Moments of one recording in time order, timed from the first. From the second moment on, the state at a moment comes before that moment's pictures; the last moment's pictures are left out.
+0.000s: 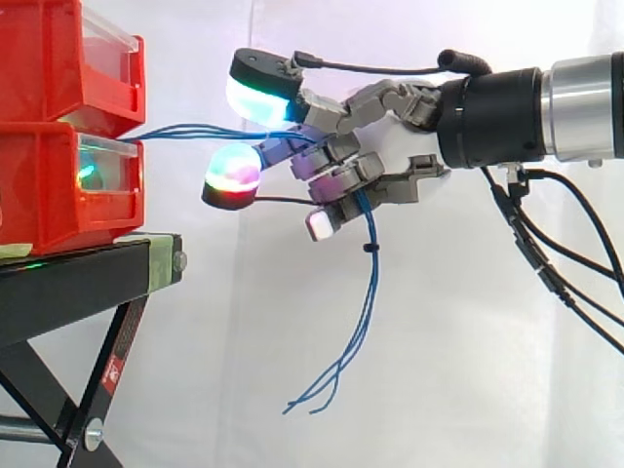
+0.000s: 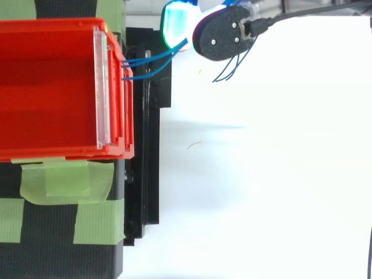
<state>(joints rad) 0.03 -1.99 -1.54 -2.80 -1.23 -0.27</state>
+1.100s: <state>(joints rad) 0.03 -1.99 -1.54 -2.81 -1.23 -0.27</state>
